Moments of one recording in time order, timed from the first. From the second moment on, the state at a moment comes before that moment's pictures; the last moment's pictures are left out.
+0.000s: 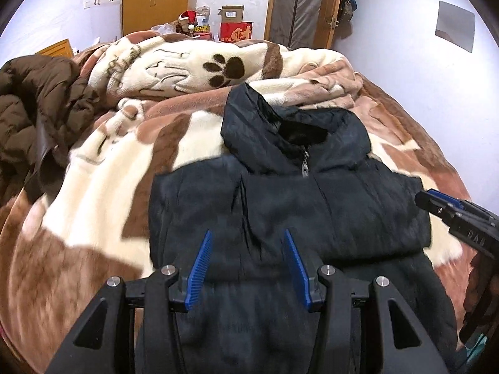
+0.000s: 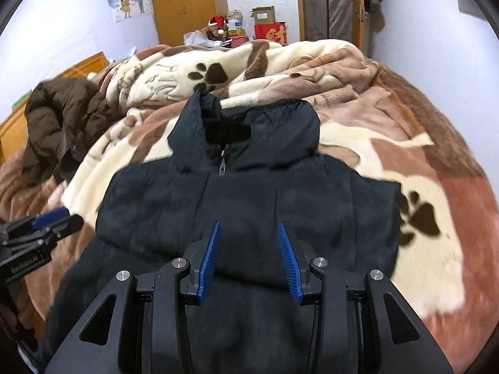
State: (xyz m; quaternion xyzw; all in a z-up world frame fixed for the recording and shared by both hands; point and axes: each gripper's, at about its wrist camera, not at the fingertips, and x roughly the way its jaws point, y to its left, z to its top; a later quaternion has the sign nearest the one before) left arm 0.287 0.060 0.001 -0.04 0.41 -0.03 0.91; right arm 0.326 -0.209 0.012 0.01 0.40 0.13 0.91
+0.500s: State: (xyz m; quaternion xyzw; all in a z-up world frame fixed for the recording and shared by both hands) left arm 0.482 0.061 -0.009 -0.05 0.41 -0.04 0.91; right arm 0.504 -0.236 -0.008 0.01 0.43 0.11 0.90
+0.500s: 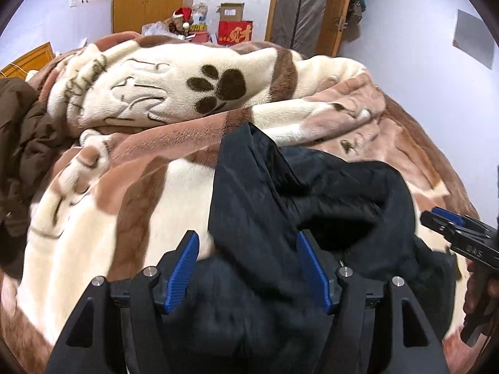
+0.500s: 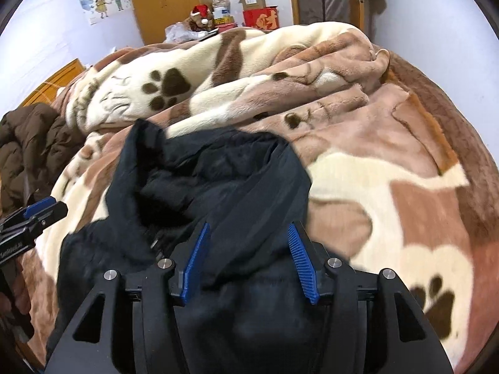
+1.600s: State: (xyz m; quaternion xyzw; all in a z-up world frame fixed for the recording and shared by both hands) left arm 0.398 0.105 0.002 -0.17 0.37 -0.05 0.91; right arm 0.402 -0.256 0.047 0.03 0.39 0.15 0.91
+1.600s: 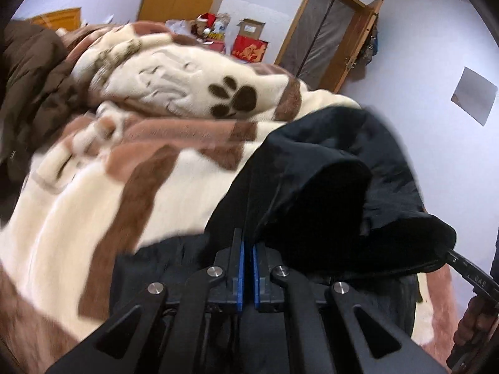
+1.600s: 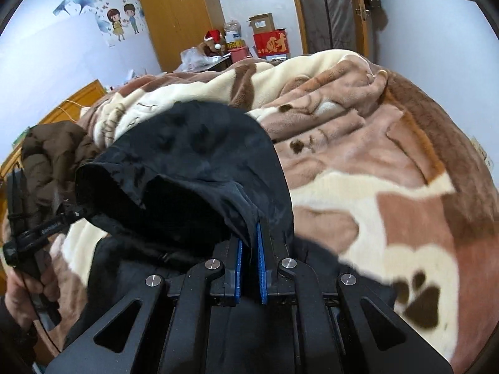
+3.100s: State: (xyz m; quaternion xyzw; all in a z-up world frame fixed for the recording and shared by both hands) left arm 0.314 0.025 -0.115 -0.06 0.46 -0.07 0.88; right arm 0.342 -0.214 -0.114 0.03 0.50 0.16 0.85
